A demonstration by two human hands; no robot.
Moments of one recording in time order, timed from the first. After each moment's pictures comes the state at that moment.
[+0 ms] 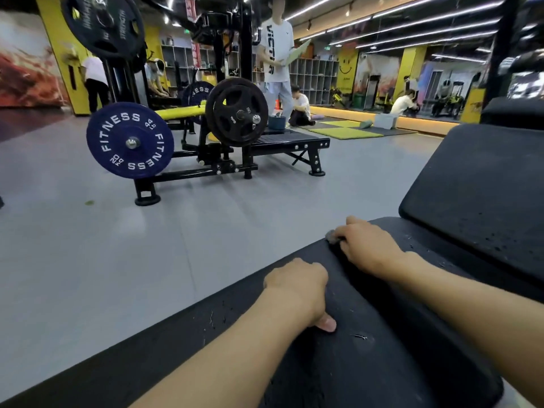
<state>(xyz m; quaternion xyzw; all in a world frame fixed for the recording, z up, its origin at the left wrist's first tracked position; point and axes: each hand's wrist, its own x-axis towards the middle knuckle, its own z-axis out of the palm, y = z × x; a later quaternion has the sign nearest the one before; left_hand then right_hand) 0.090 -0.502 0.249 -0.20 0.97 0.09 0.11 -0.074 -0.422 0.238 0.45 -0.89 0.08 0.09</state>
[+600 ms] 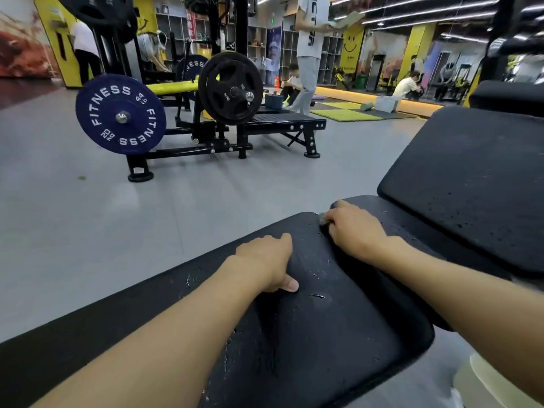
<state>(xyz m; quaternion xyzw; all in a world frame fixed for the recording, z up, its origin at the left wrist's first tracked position) 0.098 -0.487 0.250 -0.21 0.97 0.10 0.11 -0.066 -0.375 0.243 0.45 -0.89 0.06 0.10</state>
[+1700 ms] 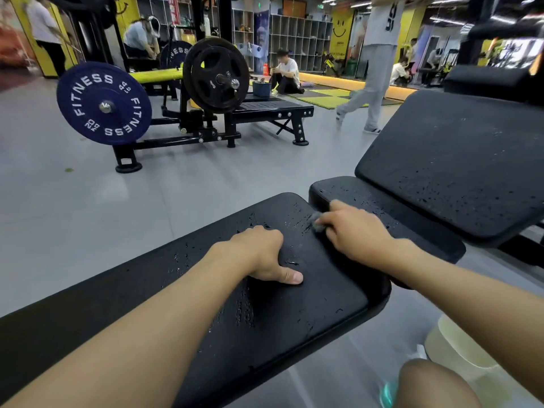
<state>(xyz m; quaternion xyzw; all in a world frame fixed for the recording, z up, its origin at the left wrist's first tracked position) 0.111 -0.464 0.242 -0.19 0.97 0.09 0.13 -0.026 -0.314 0.240 0.46 -0.88 0.08 0.08</state>
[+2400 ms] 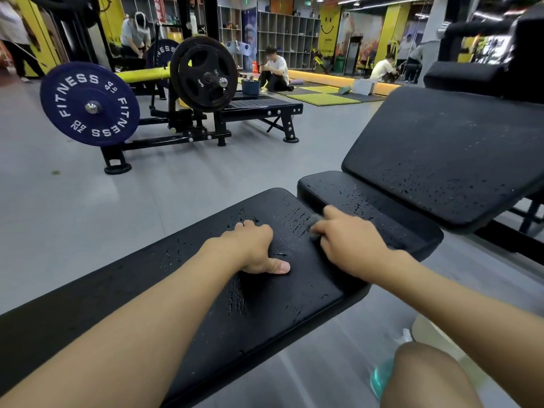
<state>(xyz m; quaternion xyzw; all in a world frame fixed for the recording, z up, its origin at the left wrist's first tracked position) 0.113 -0.457 0.239 -0.22 0.96 0.10 0.14 0.005 -0.286 0.235 0.46 -0.88 0.05 0.11</state>
